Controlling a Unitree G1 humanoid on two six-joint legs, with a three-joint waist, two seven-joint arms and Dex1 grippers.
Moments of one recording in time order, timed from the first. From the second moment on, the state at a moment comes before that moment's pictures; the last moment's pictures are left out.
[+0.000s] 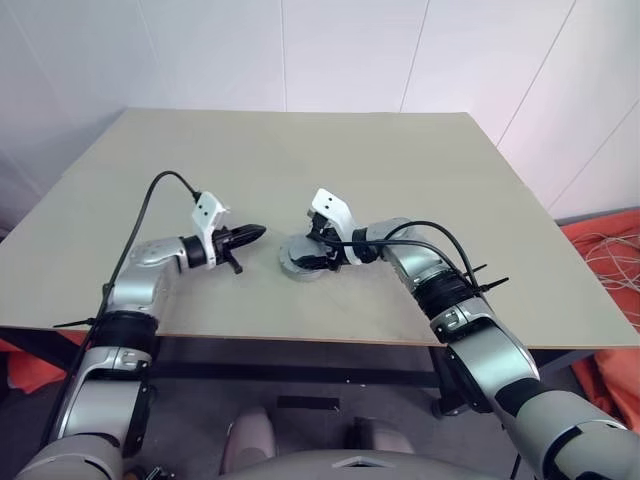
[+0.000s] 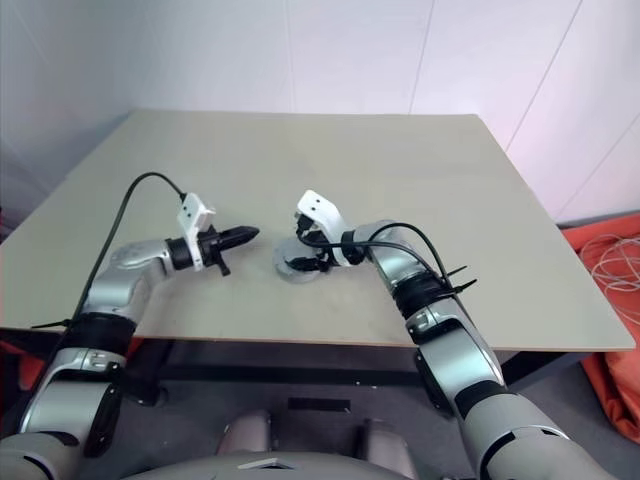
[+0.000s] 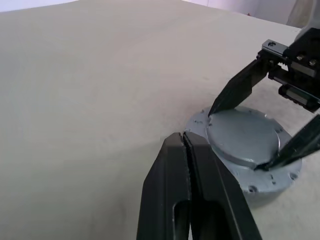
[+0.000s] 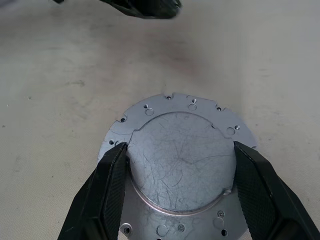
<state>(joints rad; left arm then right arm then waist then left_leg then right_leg) -0.55 0.43 0.00 0.46 -0.29 0.22 -0.96 -0.81 -0.20 0.33 0.59 0.00 0.40 0.97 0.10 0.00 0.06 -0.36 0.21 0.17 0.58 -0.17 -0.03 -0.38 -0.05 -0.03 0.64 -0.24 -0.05</state>
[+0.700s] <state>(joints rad) -0.59 0.32 -0.07 0.54 -0.19 0.27 -0.87 -0.81 -0.20 0.33 0.58 0.00 0.42 0.96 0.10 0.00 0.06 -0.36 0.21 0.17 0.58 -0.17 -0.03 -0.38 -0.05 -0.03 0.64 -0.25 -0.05</state>
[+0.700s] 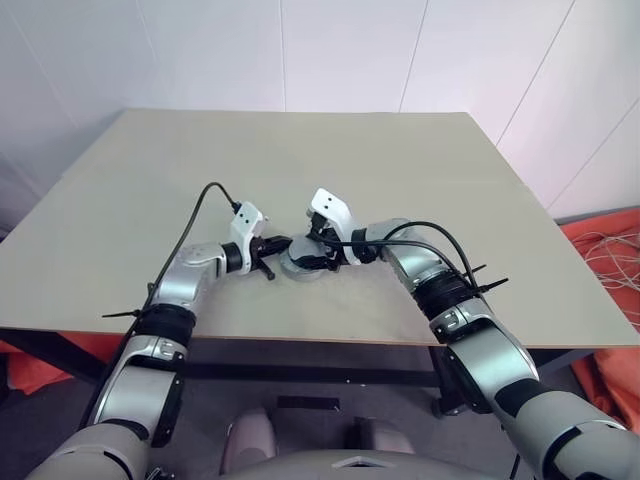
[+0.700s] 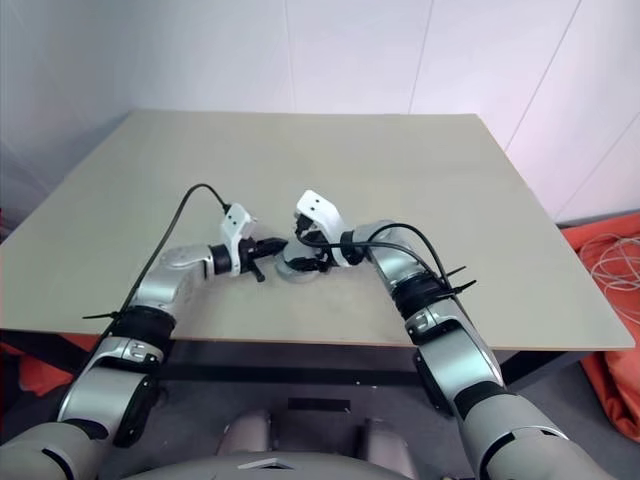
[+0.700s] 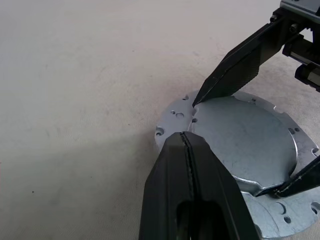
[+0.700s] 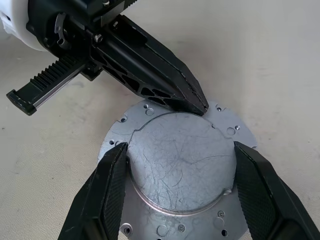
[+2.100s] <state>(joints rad) -0.61 0.34 -0.12 0.50 -0.17 0.32 -0.93 -0.71 -0.24 -0.42 0.40 0.43 1.53 0.67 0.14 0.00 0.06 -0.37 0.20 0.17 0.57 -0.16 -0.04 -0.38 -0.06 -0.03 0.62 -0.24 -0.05</state>
